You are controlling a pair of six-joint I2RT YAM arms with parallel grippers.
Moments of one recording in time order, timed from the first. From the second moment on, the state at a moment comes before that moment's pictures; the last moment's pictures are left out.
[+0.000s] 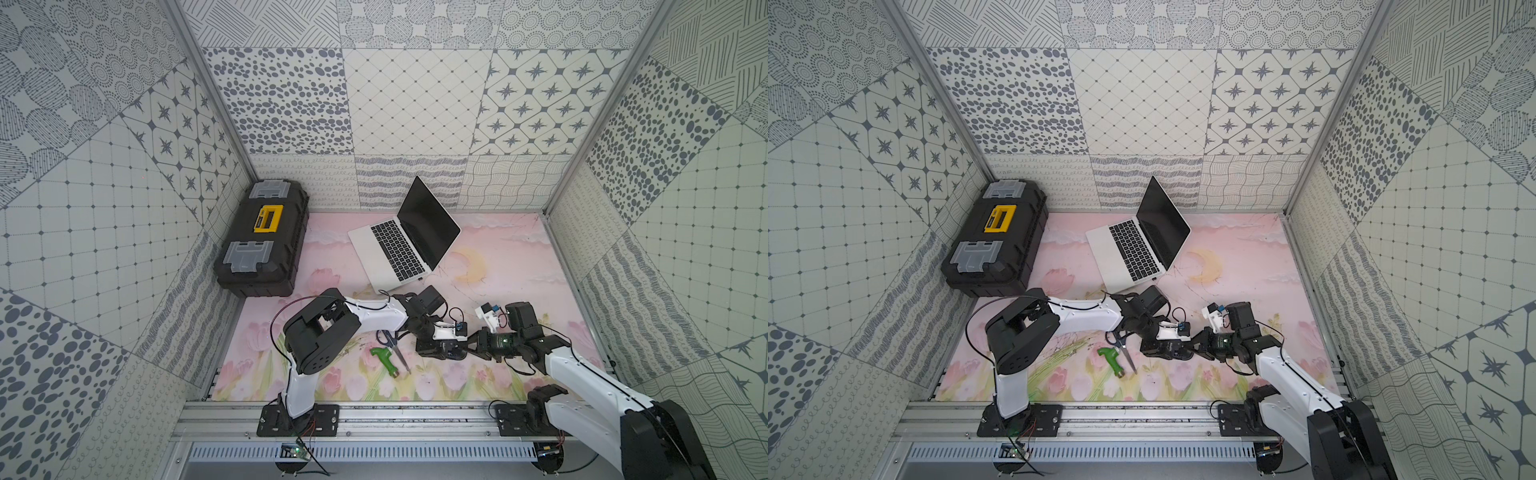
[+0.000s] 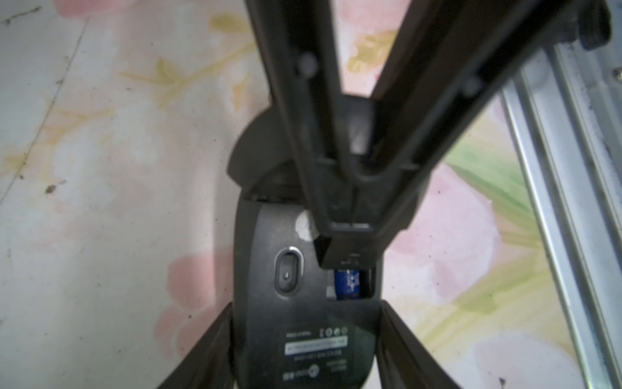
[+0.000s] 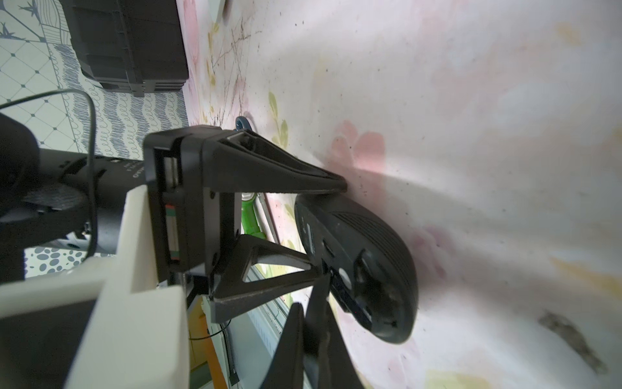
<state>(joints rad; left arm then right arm) -0.91 1.97 1.16 -0.33 0.47 0.66 0.27 0.99 0.30 -0.28 -0.80 0.62</state>
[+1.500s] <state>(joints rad) -0.88 2.01 1.24 -0.44 0.55 0.60 0.30 0.95 0.35 -0.48 -0.58 0.59</state>
